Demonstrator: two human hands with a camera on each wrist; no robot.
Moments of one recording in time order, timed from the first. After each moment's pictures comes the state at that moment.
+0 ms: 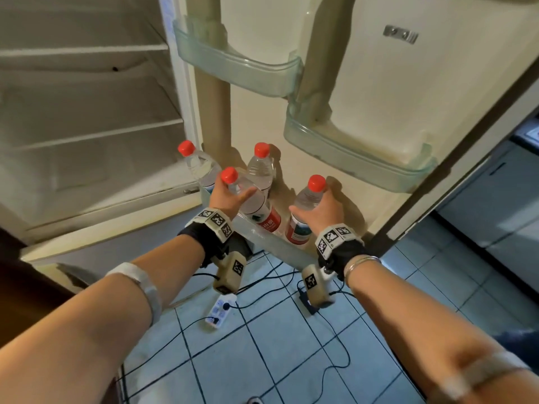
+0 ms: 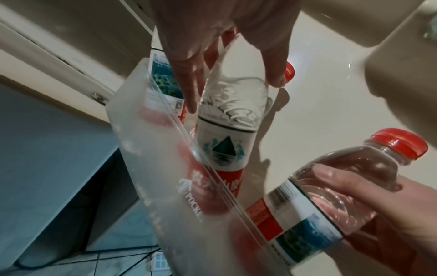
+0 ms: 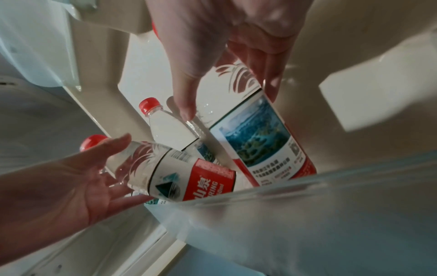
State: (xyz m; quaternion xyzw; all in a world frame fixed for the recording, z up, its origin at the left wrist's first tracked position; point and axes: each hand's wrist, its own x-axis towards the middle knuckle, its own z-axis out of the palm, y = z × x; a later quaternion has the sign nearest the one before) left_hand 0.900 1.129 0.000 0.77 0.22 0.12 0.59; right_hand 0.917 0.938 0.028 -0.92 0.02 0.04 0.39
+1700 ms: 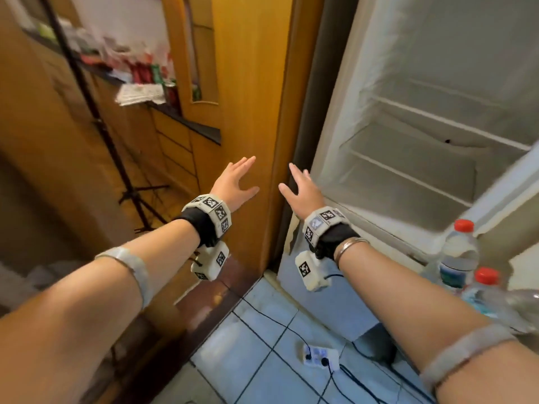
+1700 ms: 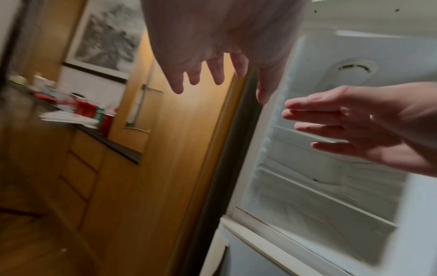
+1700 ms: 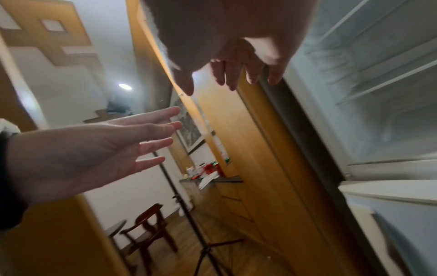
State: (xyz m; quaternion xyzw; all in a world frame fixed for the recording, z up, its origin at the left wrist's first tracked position) left_hand 0.521 1.267 0.066 0.72 0.58 0.29 0.24; right_hand 0.691 1.236 0.076 -0.67 -0.67 0.20 0.26
